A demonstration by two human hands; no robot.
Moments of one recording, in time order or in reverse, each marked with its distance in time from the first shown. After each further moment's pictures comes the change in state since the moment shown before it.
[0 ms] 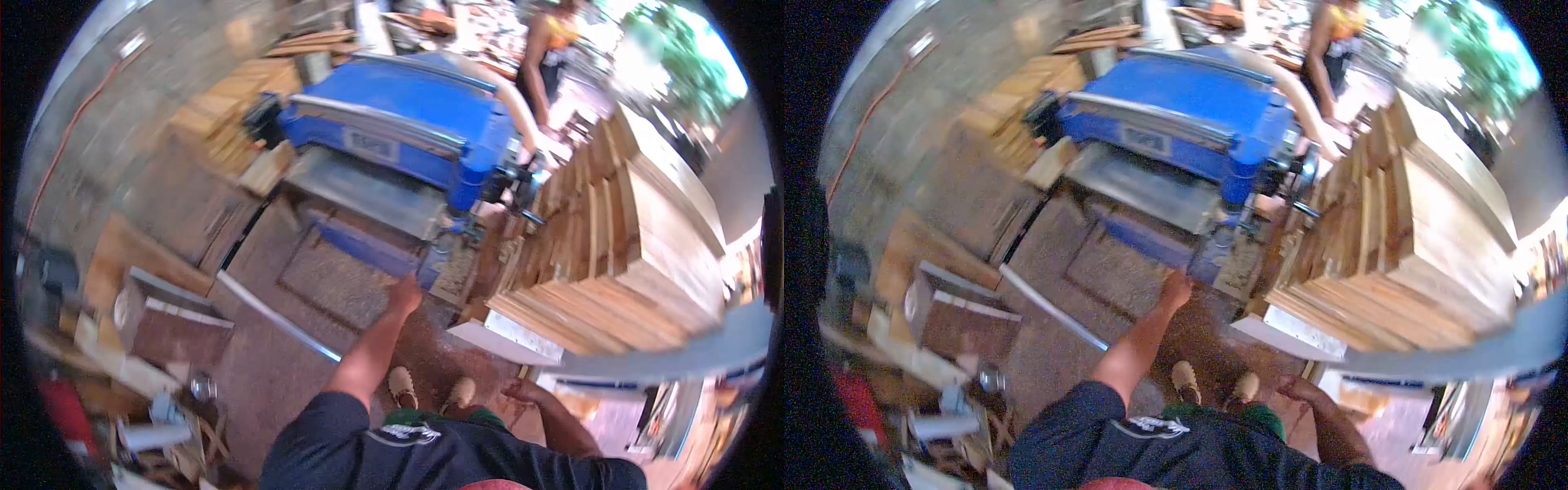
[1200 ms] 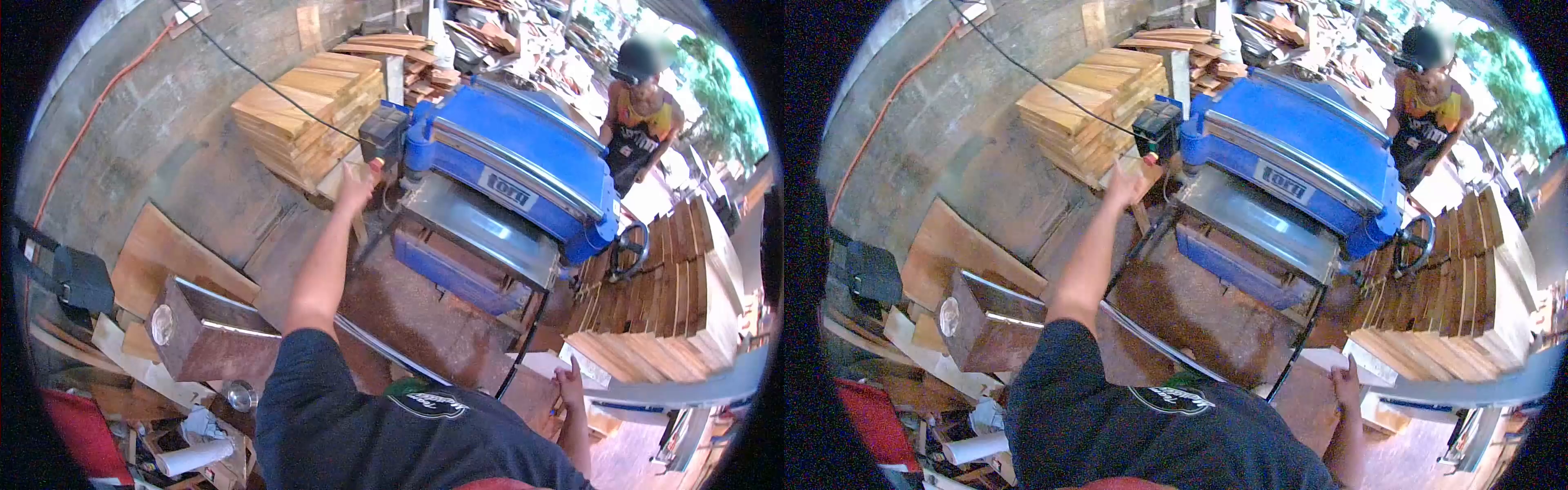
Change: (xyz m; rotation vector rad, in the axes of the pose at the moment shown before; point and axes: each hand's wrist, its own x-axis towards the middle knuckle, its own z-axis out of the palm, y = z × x) left_hand 0.220 -0.304 -0.467 -0.131 0.585 0.298; right_hand 0.107 -0.300 -0.032 0.704 0.926 0.169
